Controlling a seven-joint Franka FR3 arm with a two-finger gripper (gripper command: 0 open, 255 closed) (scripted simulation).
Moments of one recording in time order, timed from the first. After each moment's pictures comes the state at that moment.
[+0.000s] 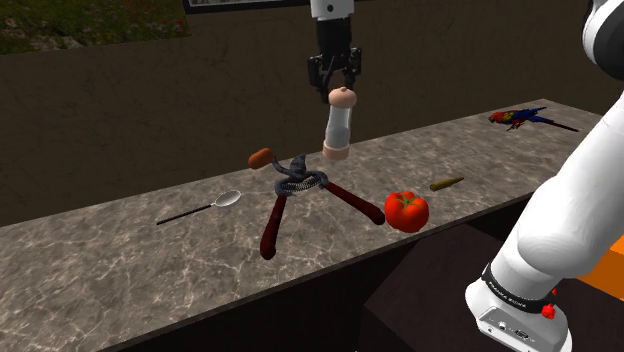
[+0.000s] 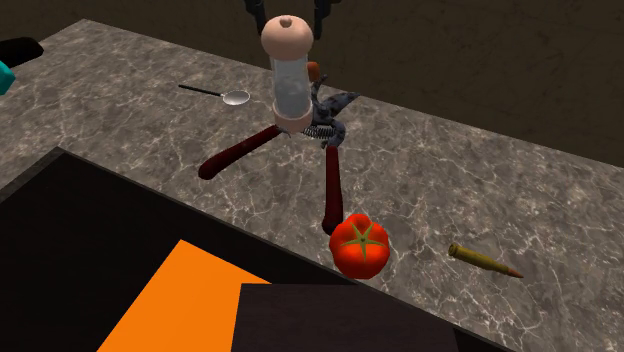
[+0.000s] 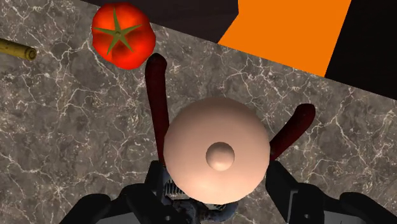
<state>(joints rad) 0.02 -0.09 0.18 -1.57 0.03 1.39 0.33</state>
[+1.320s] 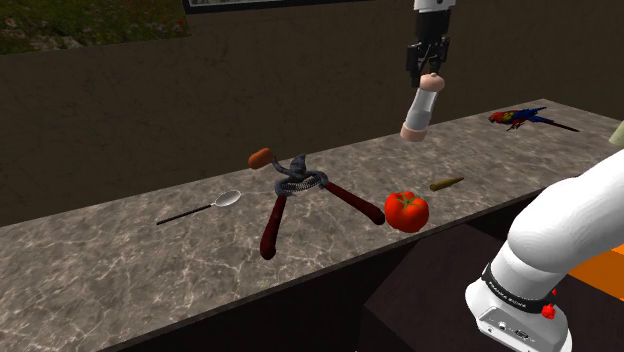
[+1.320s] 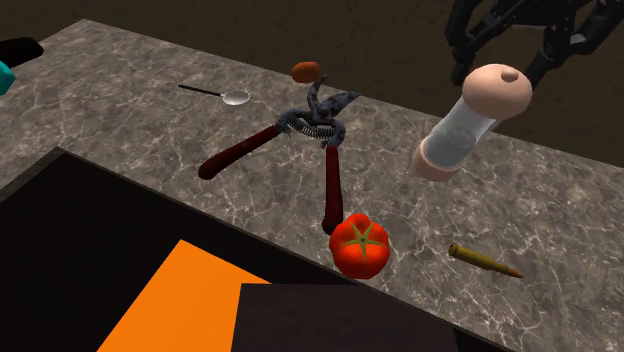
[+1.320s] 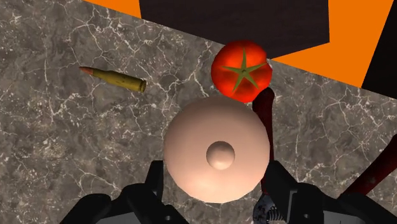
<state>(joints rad) -0.15 -0.38 -0.13 -1.87 -0.07 1.41 -0.15</state>
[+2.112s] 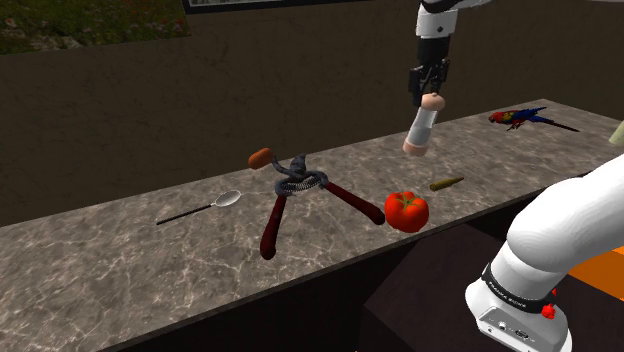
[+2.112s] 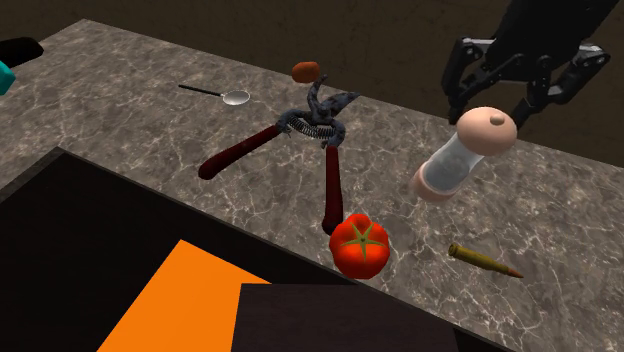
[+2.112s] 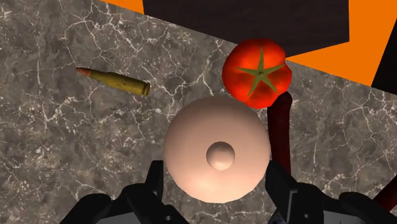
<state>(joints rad) -0.17 -0.42 -0.15 -2.05 -0.09 1.55 -0.18</state>
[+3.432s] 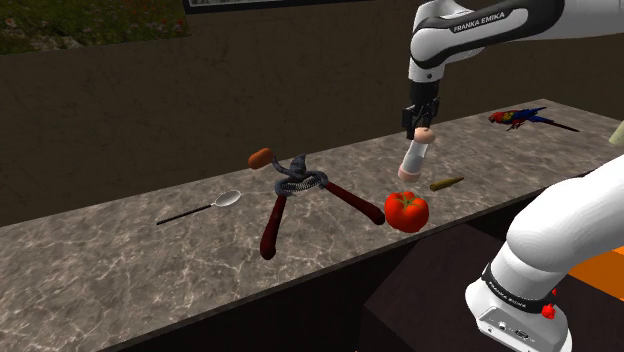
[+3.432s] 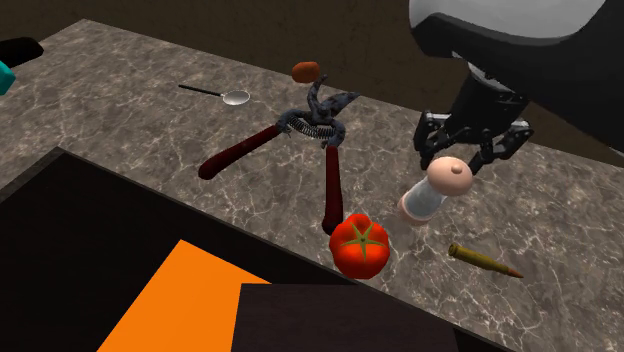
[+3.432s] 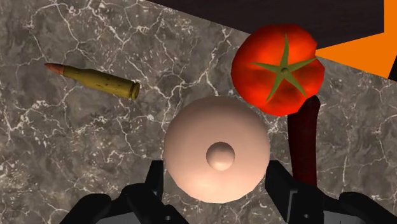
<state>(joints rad) -0.17 -0.43 -0.17 -2.32 -0.10 1.82 -0.17</state>
